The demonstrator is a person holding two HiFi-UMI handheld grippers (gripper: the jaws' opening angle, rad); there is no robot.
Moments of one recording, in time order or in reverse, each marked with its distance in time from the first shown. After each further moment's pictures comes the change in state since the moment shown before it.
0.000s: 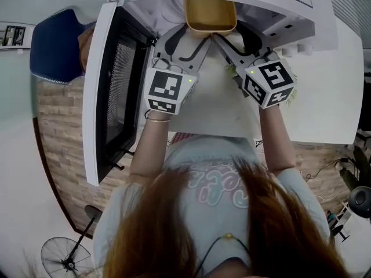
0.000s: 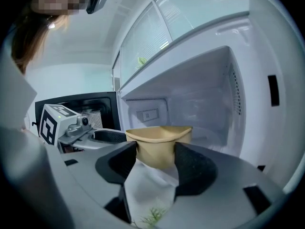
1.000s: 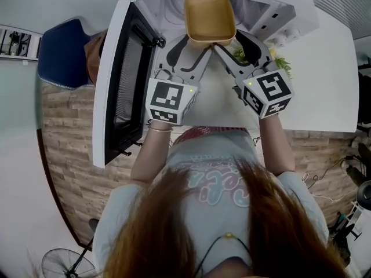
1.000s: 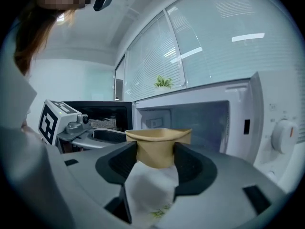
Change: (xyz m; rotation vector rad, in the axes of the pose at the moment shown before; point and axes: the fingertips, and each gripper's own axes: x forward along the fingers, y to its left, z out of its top) left arm -0.052 -0.030 0.020 -0.004 -0.044 -0.032; right arm -0.046 0.047 0.018 -0.069 -0.056 -0.061
